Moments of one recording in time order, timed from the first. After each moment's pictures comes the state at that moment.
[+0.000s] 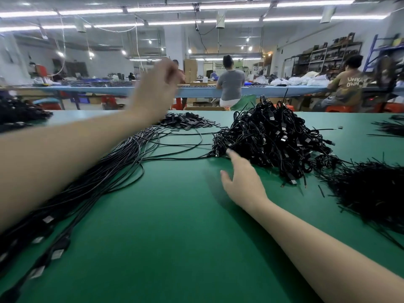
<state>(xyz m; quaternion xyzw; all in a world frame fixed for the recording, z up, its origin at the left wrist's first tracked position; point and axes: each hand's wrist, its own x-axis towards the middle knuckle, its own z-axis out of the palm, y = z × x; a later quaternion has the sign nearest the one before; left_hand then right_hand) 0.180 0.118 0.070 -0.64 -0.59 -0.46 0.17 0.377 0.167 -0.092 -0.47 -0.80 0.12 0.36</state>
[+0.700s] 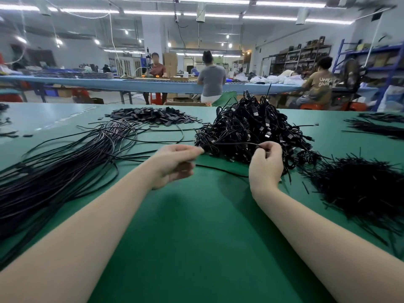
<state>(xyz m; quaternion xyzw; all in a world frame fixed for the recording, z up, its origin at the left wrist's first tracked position) 0.208 0.154 -0.053 -0.48 -0.50 -0.50 -0.51 0.408 0.199 -0.080 -0.50 -0.47 0.29 0.67</state>
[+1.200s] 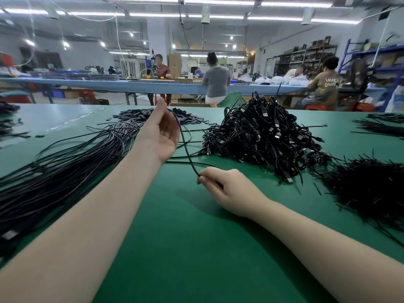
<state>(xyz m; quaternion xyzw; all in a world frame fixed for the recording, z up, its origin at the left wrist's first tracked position) 0.189 0.150 -0.007 -0.16 -0.22 -0.78 -0.56 0.377 0.156 -0.090 -0.27 -0.90 0.13 0.32</state>
